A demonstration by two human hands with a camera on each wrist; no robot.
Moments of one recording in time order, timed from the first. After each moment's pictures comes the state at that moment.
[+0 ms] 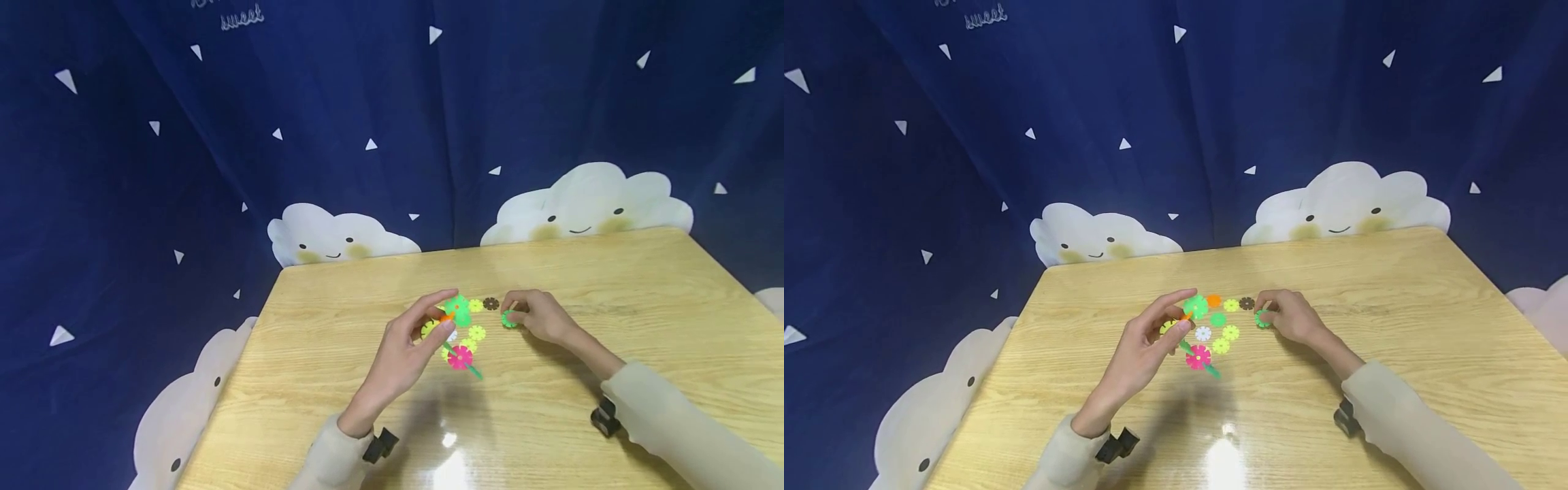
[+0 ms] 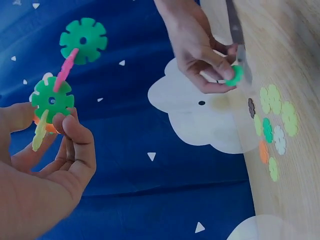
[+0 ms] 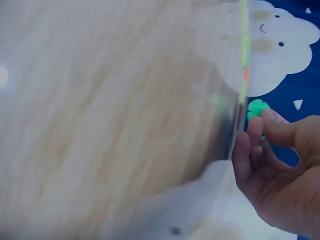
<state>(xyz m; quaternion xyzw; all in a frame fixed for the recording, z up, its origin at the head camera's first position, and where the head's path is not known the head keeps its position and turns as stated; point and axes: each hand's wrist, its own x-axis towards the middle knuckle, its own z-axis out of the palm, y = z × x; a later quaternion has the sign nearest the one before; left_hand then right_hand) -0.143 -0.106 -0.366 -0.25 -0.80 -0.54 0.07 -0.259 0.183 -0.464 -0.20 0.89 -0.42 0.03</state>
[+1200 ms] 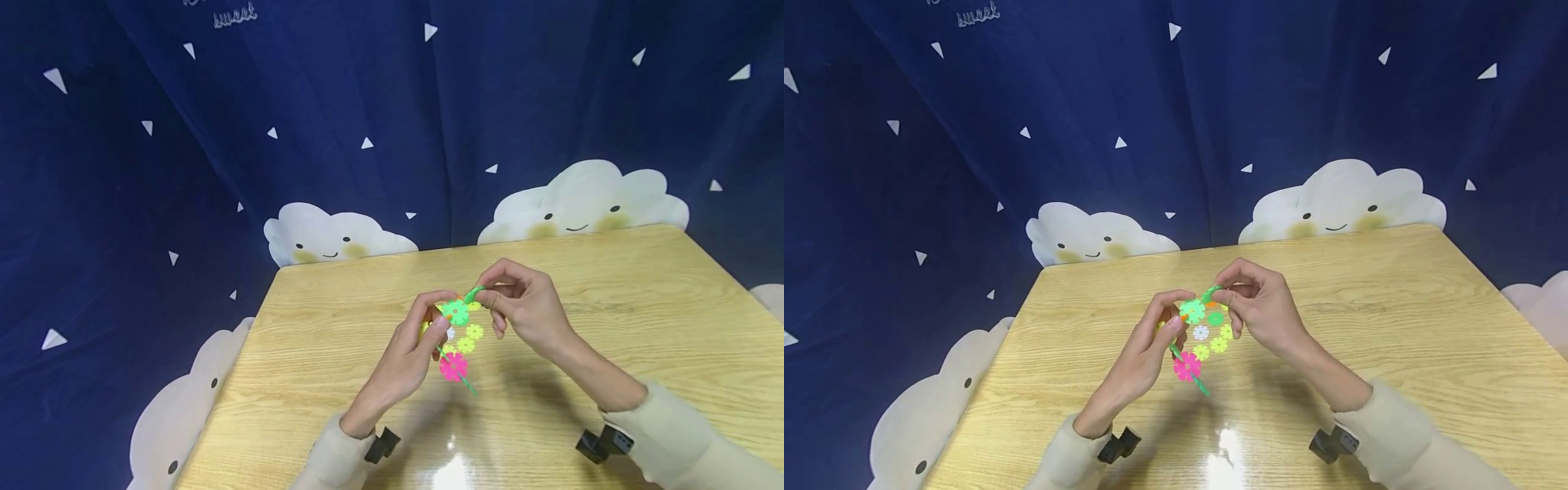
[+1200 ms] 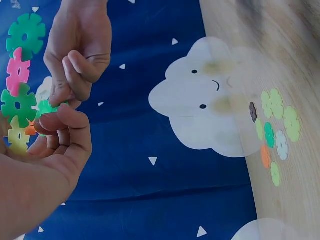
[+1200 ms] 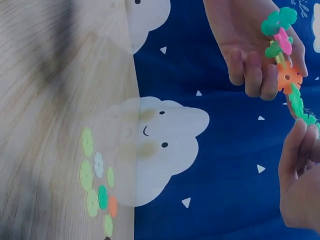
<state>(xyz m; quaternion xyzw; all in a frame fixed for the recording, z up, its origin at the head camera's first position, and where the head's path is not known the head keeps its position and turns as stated) -0.141 -0.100 -0.366 -0.28 -0.78 -0.56 0.02 -0.179 0.120 -0.357 -0.26 0.68 -0.68 -0.09</state>
